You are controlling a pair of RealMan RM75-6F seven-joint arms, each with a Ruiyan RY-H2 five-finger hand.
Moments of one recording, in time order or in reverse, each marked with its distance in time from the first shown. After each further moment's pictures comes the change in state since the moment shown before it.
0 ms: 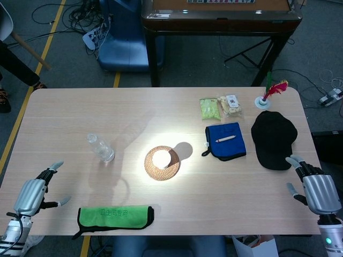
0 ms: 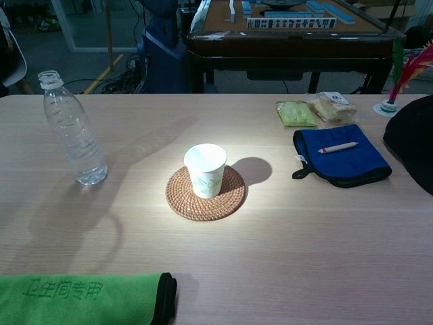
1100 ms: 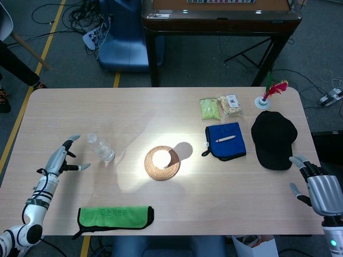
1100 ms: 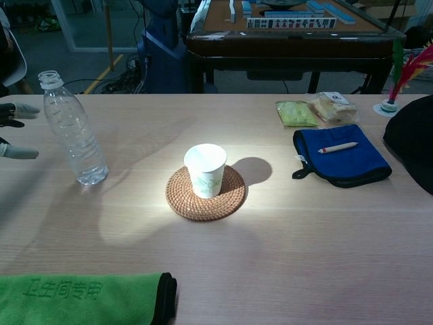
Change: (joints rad) left arm -0.297 -0.181 -0.215 0.241 -0.402 -0.503 -0.199; right arm -0.012 0.027 0.001 -0.016 -0.010 0.021 0.024
